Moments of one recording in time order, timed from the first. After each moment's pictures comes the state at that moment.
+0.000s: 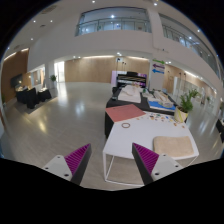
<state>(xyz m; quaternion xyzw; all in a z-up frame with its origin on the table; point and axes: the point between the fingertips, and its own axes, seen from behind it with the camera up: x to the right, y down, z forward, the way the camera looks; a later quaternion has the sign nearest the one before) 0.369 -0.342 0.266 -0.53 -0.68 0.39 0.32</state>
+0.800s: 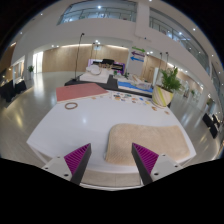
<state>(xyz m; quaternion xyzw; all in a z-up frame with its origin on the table) 0.167 -0.094 0.058 -0.59 -0.66 0.28 0.38</state>
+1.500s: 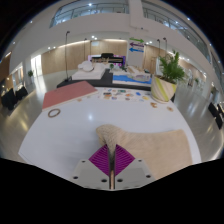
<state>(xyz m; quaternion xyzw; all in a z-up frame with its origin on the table) 0.082 -0.016 0.041 -0.62 -0.65 0.30 0.32</state>
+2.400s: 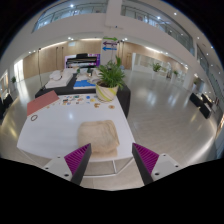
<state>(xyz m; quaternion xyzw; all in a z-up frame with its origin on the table) 0.247 0.236 0.194 -0.68 -0.59 0.23 0.35</state>
